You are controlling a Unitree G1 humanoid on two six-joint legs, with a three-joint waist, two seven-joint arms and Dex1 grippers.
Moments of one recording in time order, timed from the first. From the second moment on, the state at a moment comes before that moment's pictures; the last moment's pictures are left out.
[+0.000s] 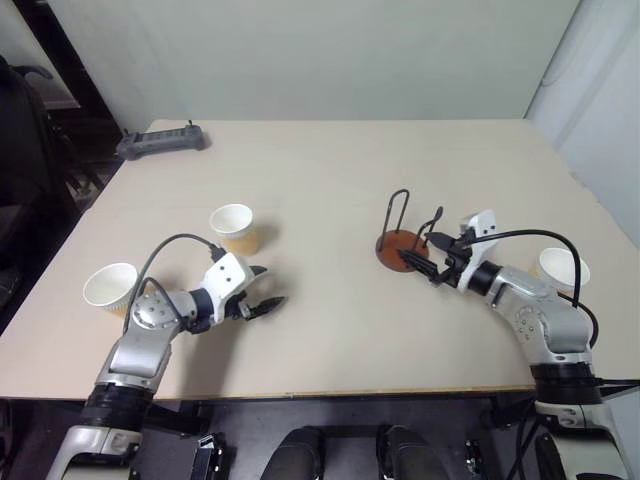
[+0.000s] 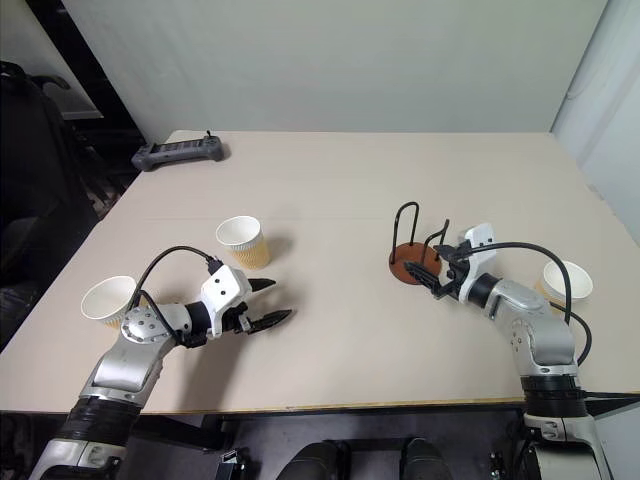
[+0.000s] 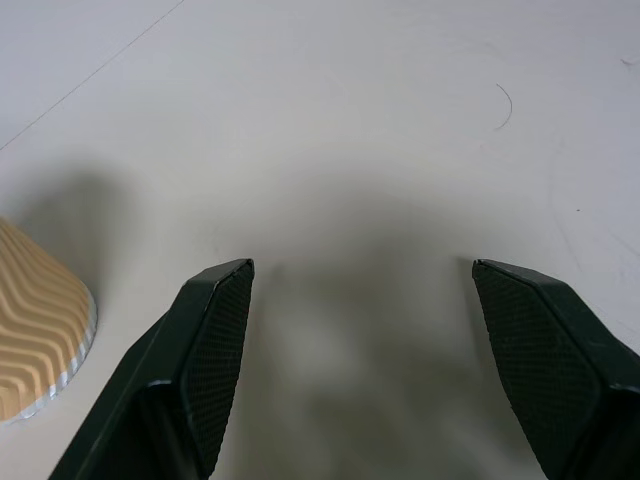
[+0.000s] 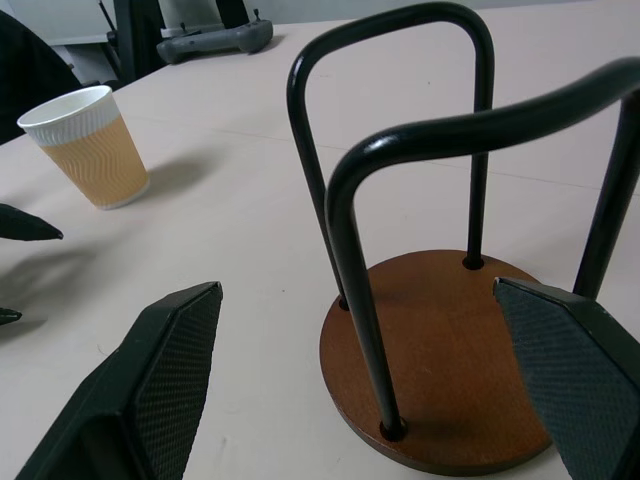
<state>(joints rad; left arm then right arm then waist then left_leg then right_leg) -0.30 0.66 -0.01 0.15 -0.13 0.10 -0.90 -0.44 -0.44 -0.09 0.00 0.42 0.57 0.66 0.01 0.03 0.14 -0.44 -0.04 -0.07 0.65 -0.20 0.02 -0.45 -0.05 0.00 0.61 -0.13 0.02</state>
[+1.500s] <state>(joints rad) -0.33 0.65 -0.02 0.18 -0.13 0.09 -0.89 -0.46 -0.38 -0.06 0.05 0.35 0.51 0.61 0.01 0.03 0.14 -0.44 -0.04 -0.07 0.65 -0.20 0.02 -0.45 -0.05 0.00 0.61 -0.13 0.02</state>
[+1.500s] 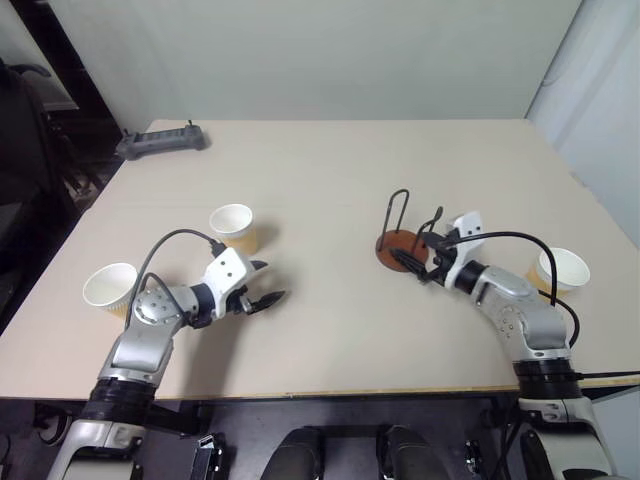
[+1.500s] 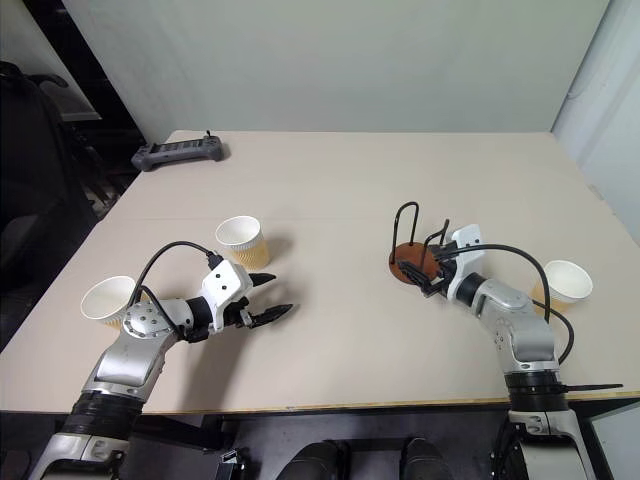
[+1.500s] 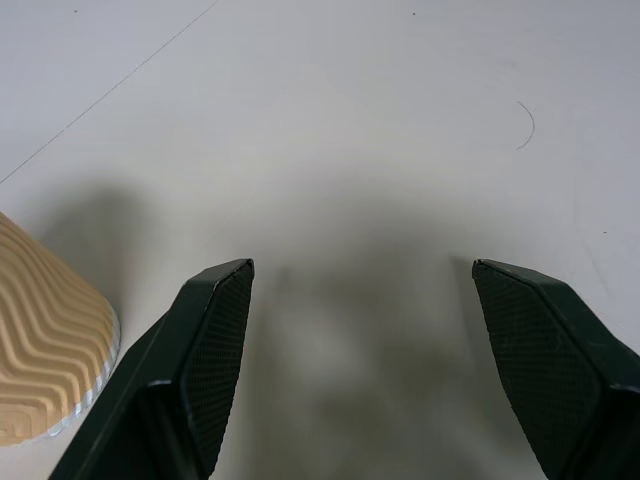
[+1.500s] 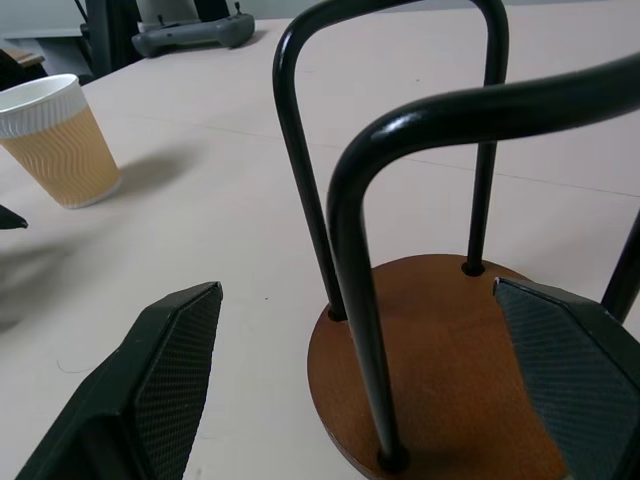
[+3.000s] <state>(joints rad) -0.35 0.65 -0.02 0.18 -0.13 0.09 -0.91 -0.54 -0.45 0.14 0.02 0.32 0.54 0.85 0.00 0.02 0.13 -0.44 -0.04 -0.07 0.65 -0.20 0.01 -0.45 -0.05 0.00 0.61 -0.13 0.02</state>
